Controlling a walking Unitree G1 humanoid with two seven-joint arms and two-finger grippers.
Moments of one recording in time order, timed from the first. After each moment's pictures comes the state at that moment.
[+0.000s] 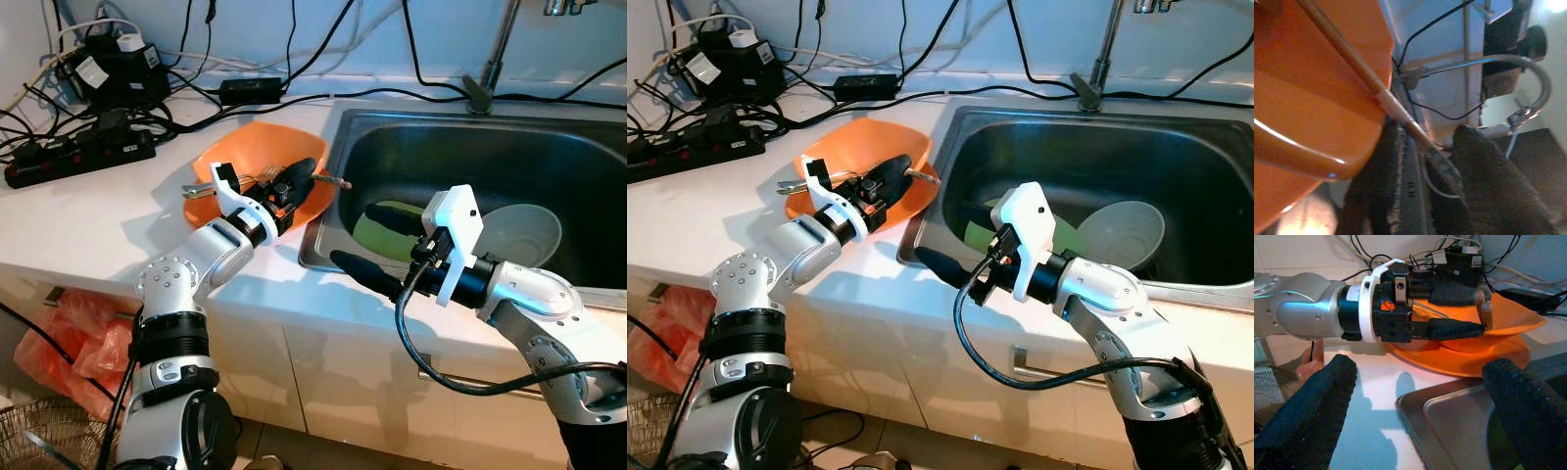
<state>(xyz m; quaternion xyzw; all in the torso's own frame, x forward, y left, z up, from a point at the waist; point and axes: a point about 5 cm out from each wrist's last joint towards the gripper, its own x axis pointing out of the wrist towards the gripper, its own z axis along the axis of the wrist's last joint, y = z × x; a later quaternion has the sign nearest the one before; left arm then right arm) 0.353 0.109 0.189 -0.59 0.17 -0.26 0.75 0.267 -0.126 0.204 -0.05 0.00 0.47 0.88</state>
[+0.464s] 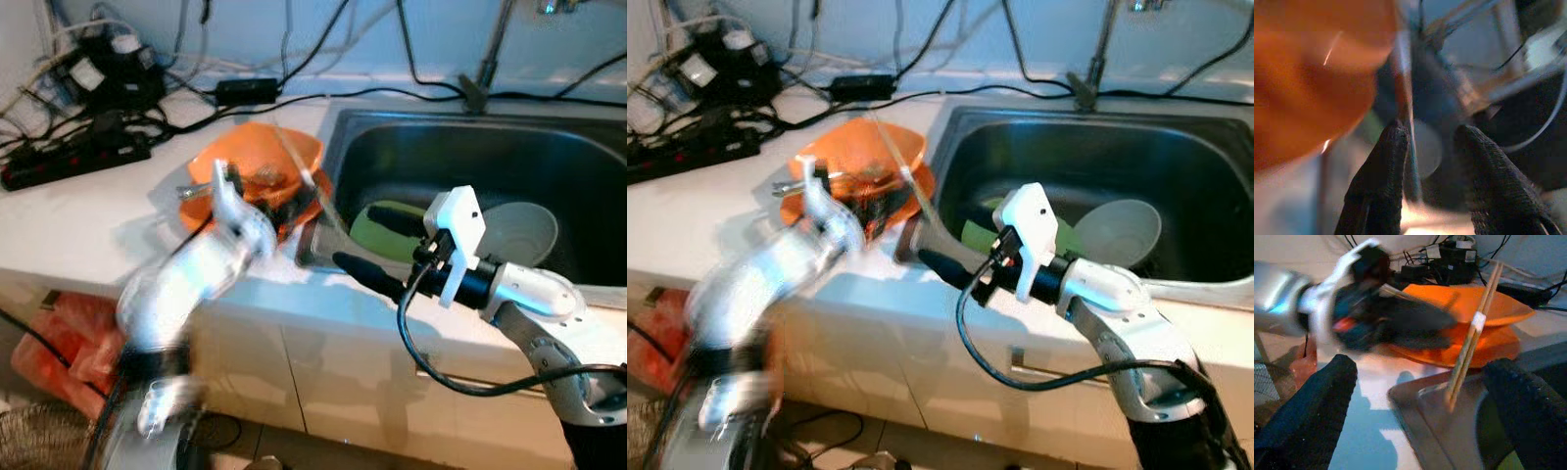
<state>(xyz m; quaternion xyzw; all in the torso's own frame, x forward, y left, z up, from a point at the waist) 0.312 0.115 0.179 -0.44 0.19 -0.29 0.83 0.267 -0.130 0.202 -0.05 0.00 0.46 0.89</state>
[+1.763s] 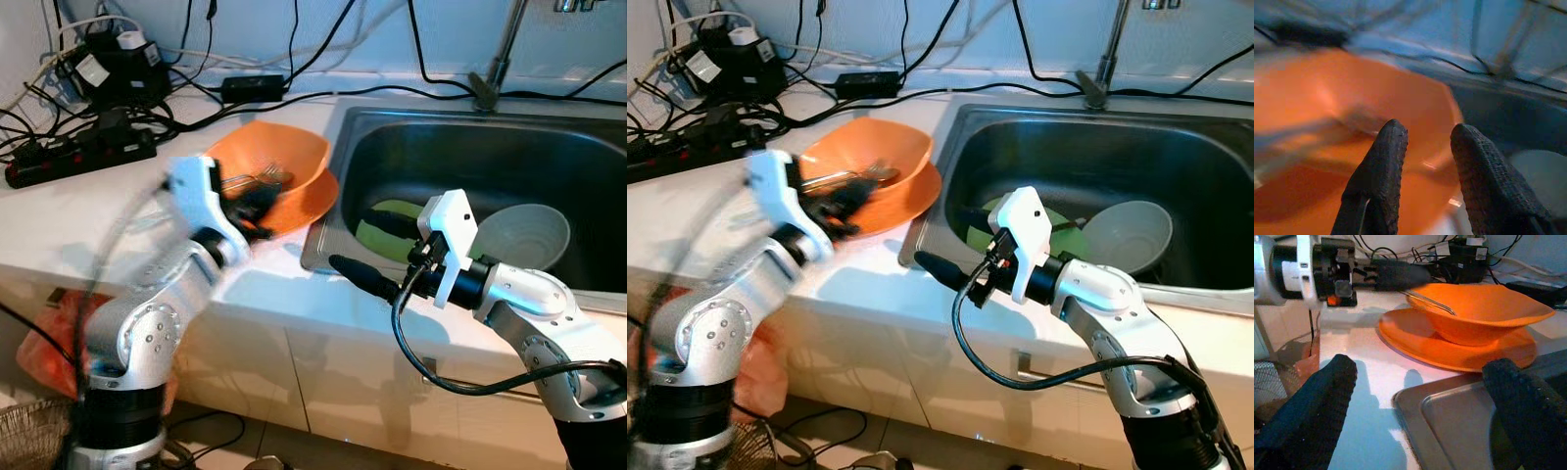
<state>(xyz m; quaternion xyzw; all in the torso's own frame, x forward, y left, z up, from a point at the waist) 0.306 0.145 0.209 -0.13 0.00 -0.16 0.98 0.270 -0.125 0.197 -0.05 0.00 0.47 0.88</state>
